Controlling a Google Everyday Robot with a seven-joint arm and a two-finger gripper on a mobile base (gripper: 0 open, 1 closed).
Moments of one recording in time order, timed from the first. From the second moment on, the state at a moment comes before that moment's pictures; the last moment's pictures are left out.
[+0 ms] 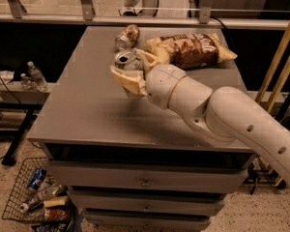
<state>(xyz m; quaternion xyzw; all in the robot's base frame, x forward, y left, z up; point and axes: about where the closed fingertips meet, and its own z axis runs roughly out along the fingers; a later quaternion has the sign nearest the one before) 0.566 0.040 0.947 -0.35 0.57 0.26 0.69</state>
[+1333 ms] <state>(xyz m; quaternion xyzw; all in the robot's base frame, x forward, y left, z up) 0.577 0.024 0.925 -0.32 0.61 0.22 0.69</state>
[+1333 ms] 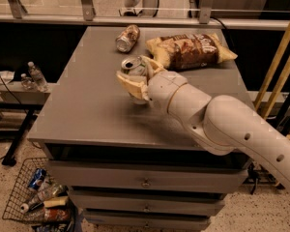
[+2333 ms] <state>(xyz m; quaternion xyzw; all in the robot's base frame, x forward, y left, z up) 0.575 0.026 0.920 -0.31 0.60 0.23 0.70</state>
